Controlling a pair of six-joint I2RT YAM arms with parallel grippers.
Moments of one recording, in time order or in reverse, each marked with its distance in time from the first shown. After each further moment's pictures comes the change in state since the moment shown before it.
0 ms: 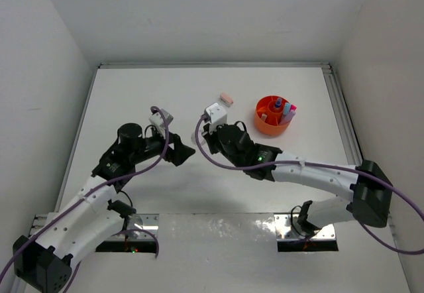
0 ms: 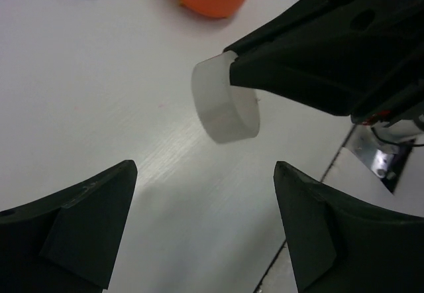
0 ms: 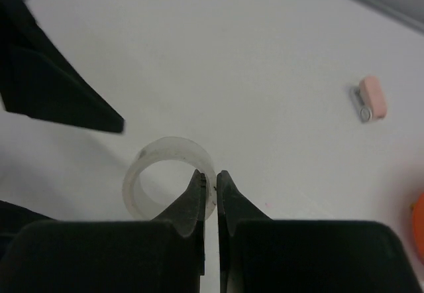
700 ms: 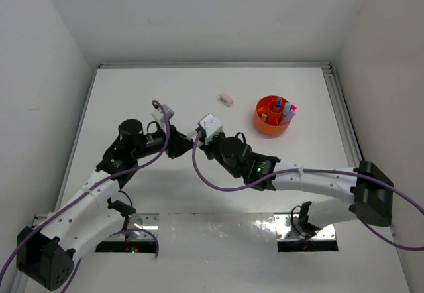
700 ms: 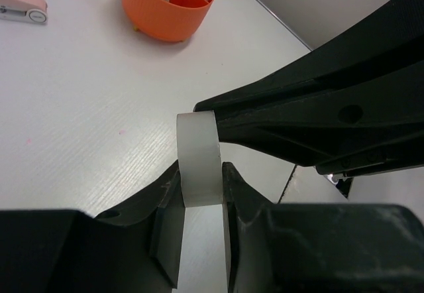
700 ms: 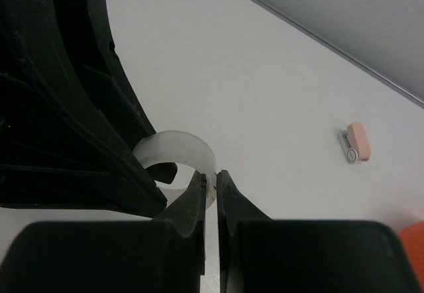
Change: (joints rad) left arm 0.005 0.074 -0.003 0.175 0.192 -0.120; right arm 0.114 -0.024 -0.070 0.214 0.095 -0.191
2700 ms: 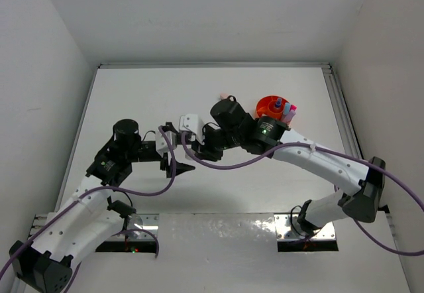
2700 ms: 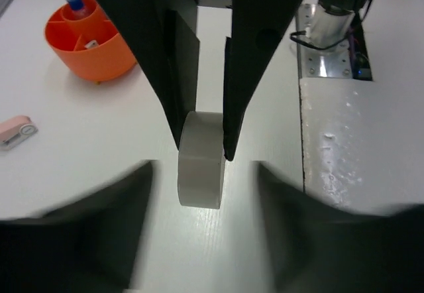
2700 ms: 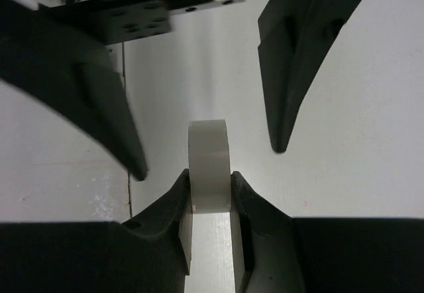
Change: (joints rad) left arm 0.001 -0.076 0.091 -0.282 0.355 0.674; right arm -0.162 0.112 0.550 -0.944 -0.872 -0.325
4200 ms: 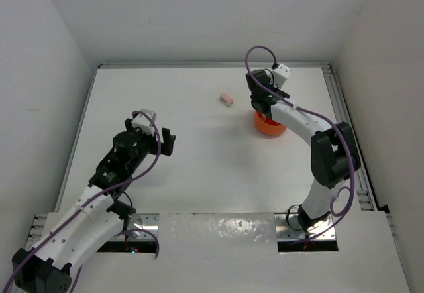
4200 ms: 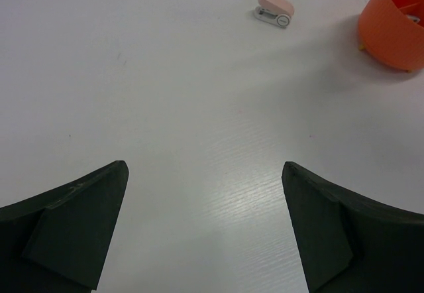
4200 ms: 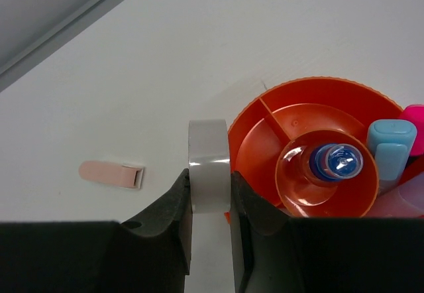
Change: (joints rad) left arm 0.008 -0.102 -0.175 0.136 -1.056 -0.484; right arm -0.577 0.320 -0.097 0.392 1.050 1.149
